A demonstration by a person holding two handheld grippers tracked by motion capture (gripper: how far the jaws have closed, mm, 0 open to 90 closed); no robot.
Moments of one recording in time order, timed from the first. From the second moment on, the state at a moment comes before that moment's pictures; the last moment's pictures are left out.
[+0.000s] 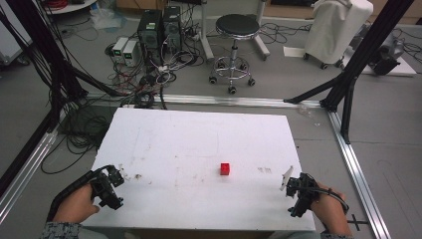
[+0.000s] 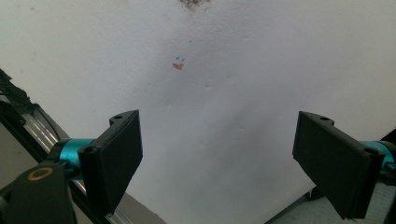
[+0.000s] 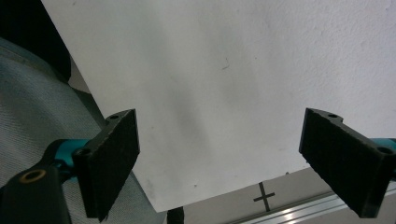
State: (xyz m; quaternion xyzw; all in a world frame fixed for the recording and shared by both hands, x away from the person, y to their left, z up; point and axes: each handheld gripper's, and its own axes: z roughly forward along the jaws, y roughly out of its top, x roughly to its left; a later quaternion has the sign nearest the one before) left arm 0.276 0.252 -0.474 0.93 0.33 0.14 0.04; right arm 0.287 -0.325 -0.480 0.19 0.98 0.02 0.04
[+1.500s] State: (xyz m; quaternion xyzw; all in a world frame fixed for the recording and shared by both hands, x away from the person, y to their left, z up) left arm 0.278 0.251 -0.466 0.93 0.32 0.17 0.04; right arm 0.363 -0.278 -0.417 0.14 0.99 0.02 0.05
